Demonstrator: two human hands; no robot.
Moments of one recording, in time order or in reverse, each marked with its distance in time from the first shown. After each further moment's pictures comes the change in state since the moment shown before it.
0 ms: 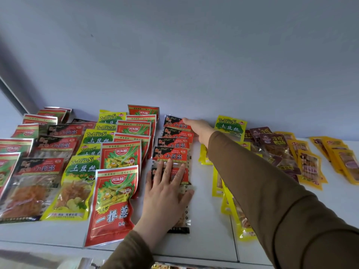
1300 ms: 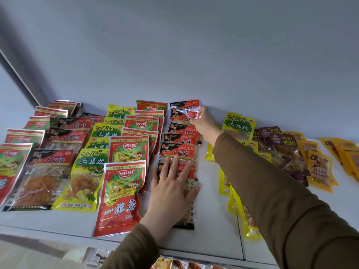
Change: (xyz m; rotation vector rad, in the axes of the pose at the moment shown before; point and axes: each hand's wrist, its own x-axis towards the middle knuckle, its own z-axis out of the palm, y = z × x) left_hand -0.001 0.000 -0.006 -0.013 -0.036 -0.007; right_hand -0.009 -0.005 0.010 -0.252 0.096 -0.329
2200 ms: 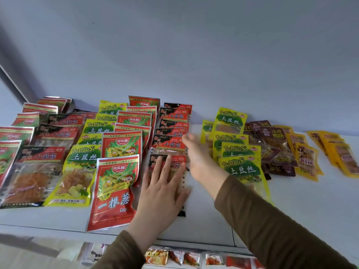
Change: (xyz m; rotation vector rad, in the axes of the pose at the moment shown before) left_hand -0.031 -0.001 -0.008 0.054 0.023 0.060; right_hand -0.142 0.015 0.010 0.463 -0.120 0.276
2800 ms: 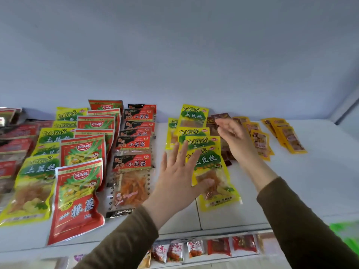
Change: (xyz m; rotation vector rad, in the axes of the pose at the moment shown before) left_hand 0.043 0.104 -0.016 -0.181 -0.066 0.247; right_hand -0.075 -0.055 -0.187 -0.545 0.267 -0.487
